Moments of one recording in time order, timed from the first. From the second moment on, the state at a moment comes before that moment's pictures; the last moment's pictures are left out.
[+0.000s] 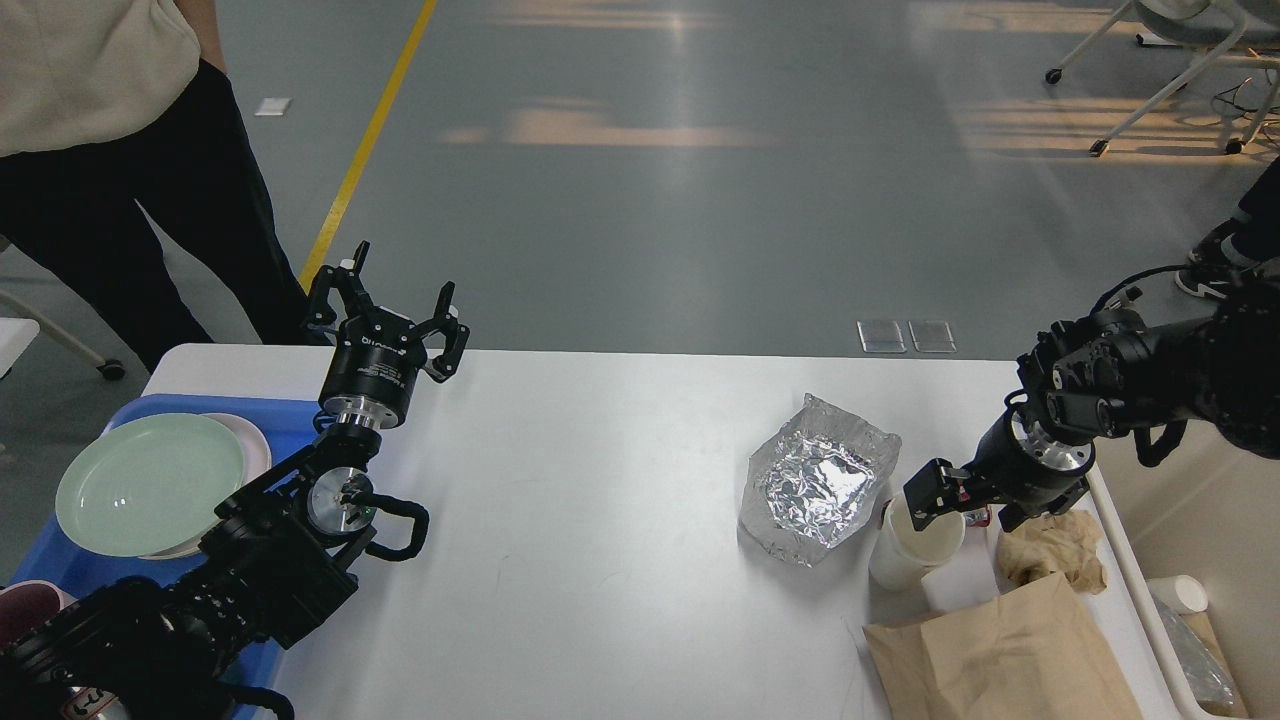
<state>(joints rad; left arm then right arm) -0.77 0.00 -0.70 -0.24 -0.20 -0.61 -0.55 1.48 -0.17 -1.48 0.89 -0.24 0.55 0.36</state>
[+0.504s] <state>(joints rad) -0.77 0.00 -0.70 -0.24 -0.20 -0.61 -0.55 1.43 -0.21 -1.49 0.89 -0.14 0.42 0.36</state>
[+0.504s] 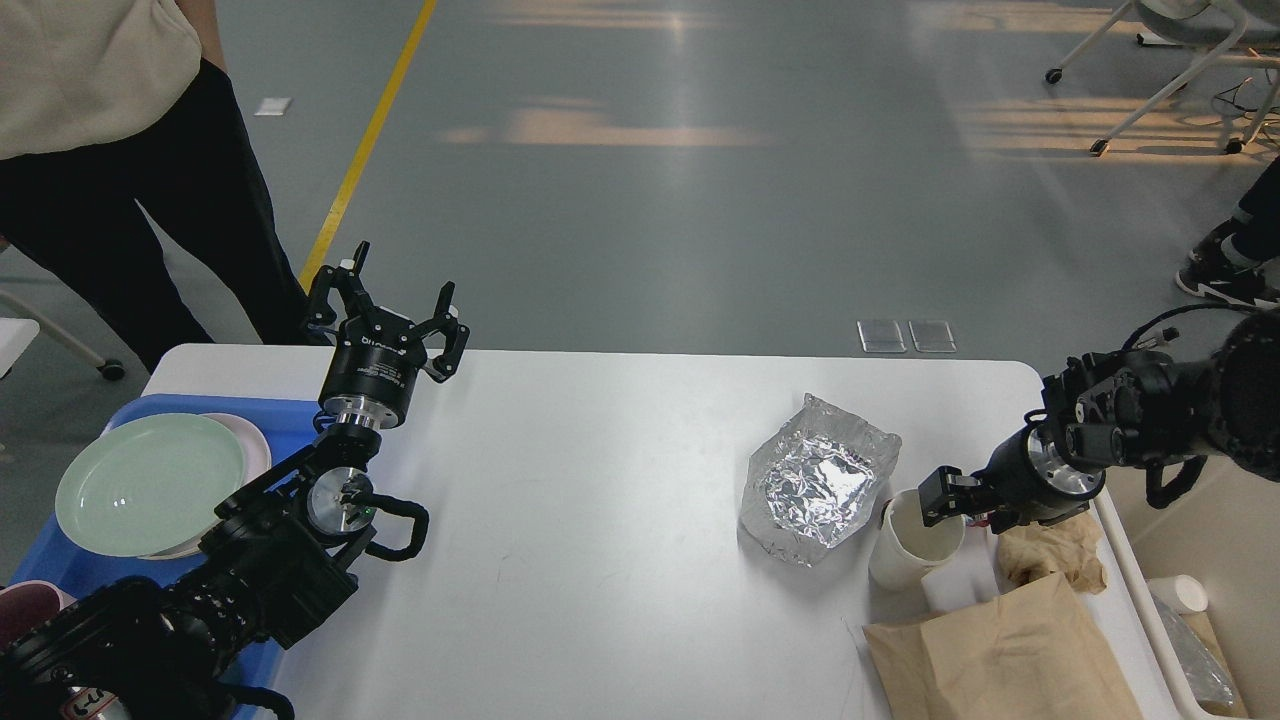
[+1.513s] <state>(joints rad) -0.77 0.00 -0.70 -0.24 -0.20 -0.61 -0.55 1.63 -0.30 -1.53 0.90 -0.13 0.80 0.35</state>
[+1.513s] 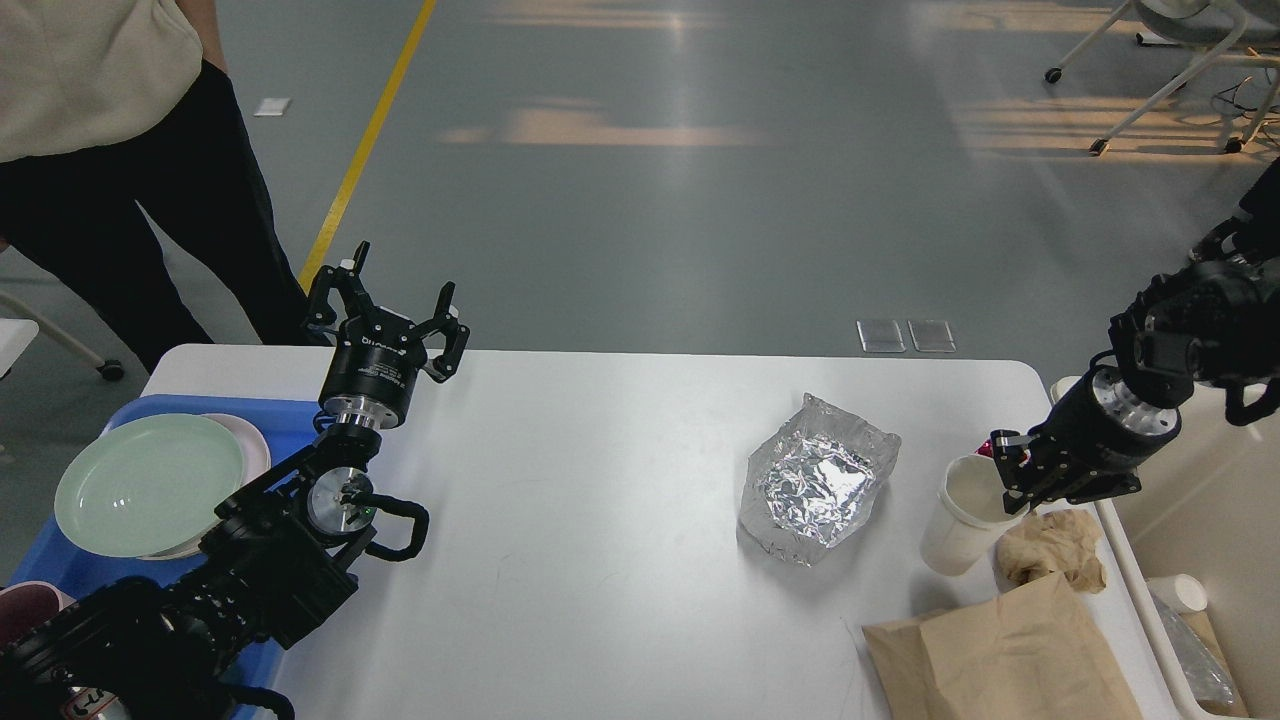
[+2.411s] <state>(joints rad) -0.77 0.00 -0.70 -0.24 -0.20 -0.61 -0.55 1.92 -0.56 -1.68 0.71 -0.15 0.73 0.34</state>
